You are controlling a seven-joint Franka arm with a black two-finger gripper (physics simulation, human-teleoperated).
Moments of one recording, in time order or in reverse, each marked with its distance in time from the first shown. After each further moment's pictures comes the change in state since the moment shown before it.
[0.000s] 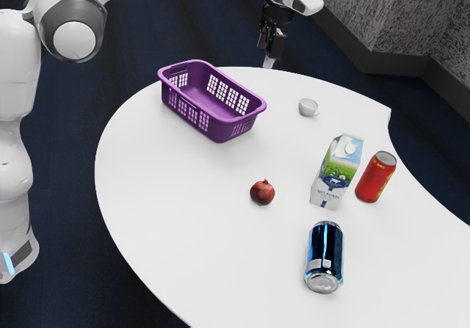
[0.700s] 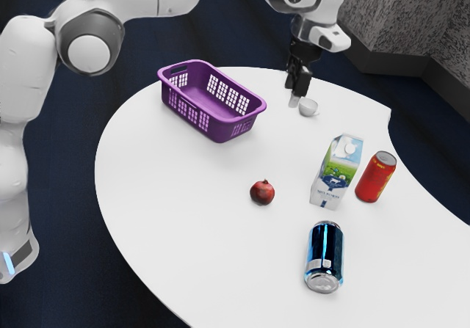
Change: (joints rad) arm -0.114 0.111 -0.019 0.052 -0.083 0.042 -0.021
